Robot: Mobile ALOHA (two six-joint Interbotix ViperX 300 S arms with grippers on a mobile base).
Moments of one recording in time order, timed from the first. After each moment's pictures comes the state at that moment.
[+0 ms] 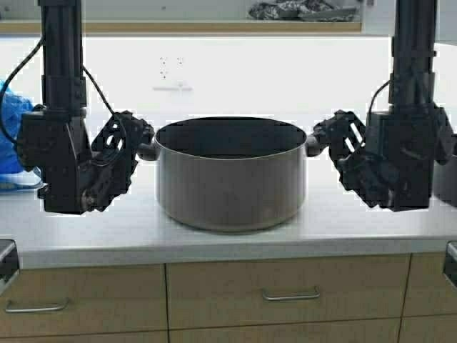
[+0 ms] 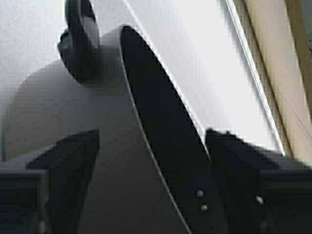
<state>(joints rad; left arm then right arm) -0.51 0.75 0.92 -0.34 -1.71 -1.09 0.44 0.76 0.90 0.22 -1.70 1.04</state>
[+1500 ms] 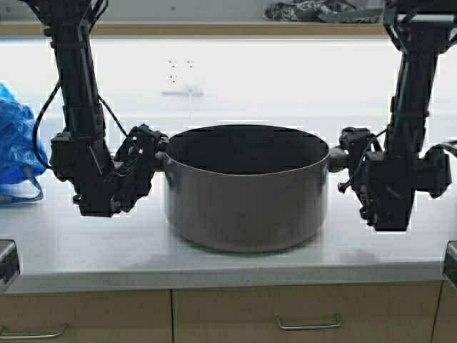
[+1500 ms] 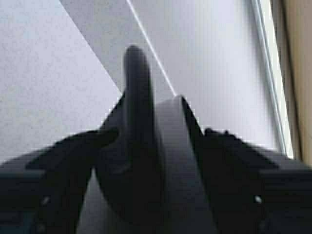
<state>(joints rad) -0.40 0.91 0.54 -0.19 -1.54 -1.10 0.21 1.04 0.42 0.17 -1.72 1.23</state>
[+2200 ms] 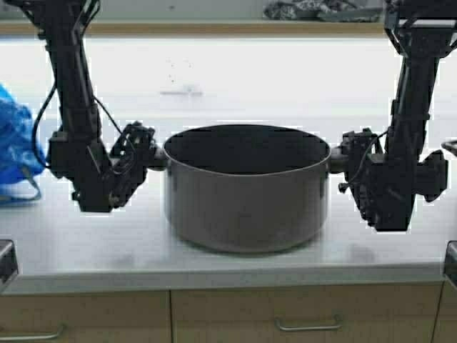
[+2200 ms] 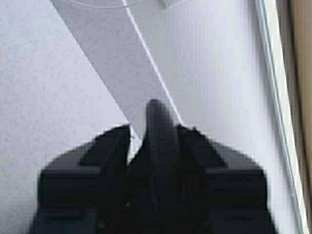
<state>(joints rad) -0.35 0.93 0.49 -0.19 -1.49 -1.11 0.20 1.06 0.41 0.10 -1.72 1.33</state>
